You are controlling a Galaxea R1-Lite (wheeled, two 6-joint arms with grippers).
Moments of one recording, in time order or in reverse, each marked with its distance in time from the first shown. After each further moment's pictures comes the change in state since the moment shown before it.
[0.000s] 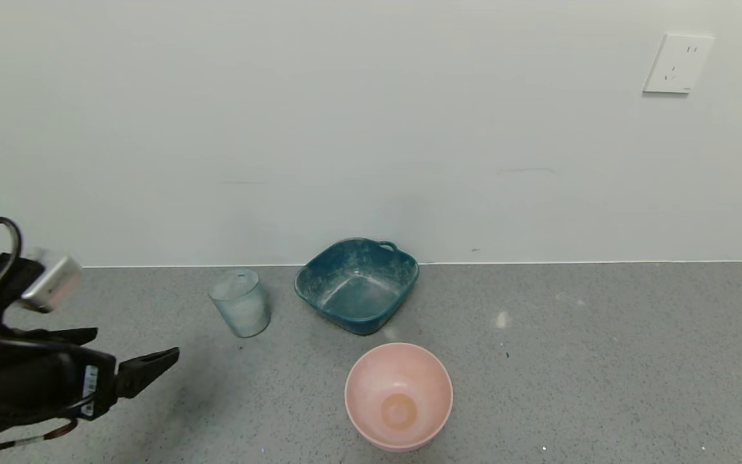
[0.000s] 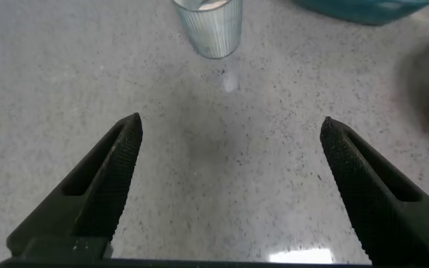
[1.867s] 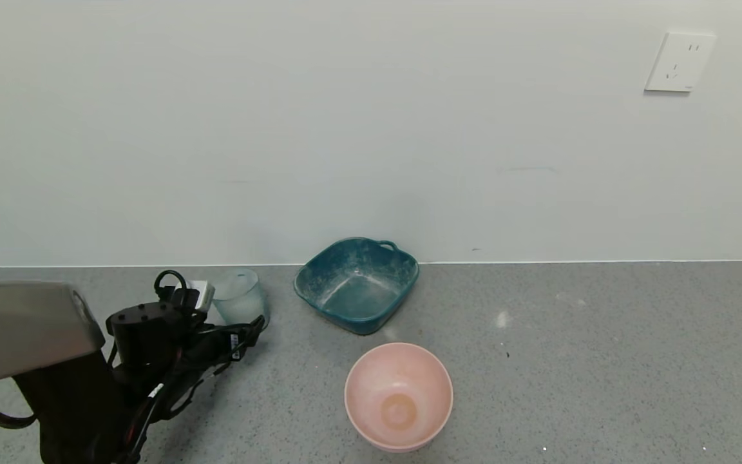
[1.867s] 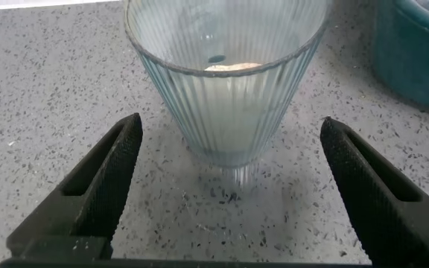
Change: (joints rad) left arm -0.011 0.944 0.137 -1.348 0.051 -0.108; right arm 0.000 0.000 0.000 0.000 0.000 0.000
